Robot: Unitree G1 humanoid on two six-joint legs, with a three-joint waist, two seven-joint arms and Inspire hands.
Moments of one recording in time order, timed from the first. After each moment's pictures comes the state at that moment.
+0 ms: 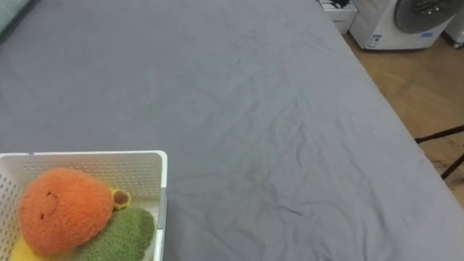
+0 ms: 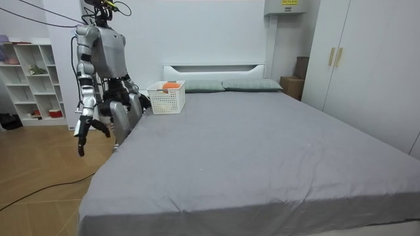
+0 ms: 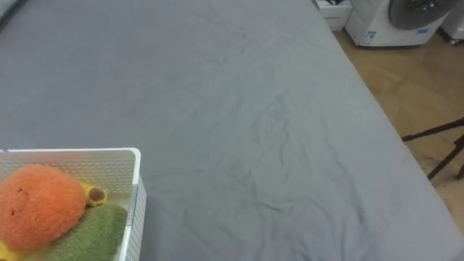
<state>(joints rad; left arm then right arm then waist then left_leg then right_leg) 0.28 0.13 0.23 1.02 0.23 0.01 0.40 0.18 -0.21 -0.34 1.19 0.59 -0.10 -0.31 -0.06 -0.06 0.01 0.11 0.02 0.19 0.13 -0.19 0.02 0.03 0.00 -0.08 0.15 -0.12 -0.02</state>
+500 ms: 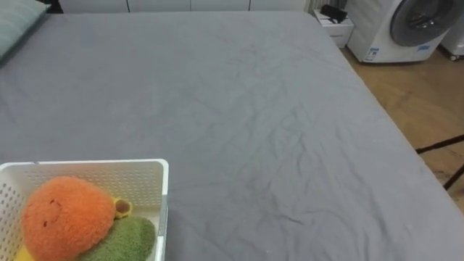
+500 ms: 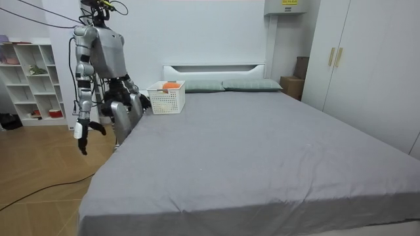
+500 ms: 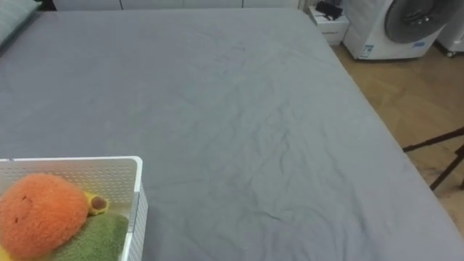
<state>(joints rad) 0.30 0.13 0.27 1.02 0.25 0.04 0.35 0.18 -0.21 -0.22 1.41 0.23 0.09 -0.12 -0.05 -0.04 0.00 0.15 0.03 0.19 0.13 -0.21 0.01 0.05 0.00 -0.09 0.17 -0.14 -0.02</state>
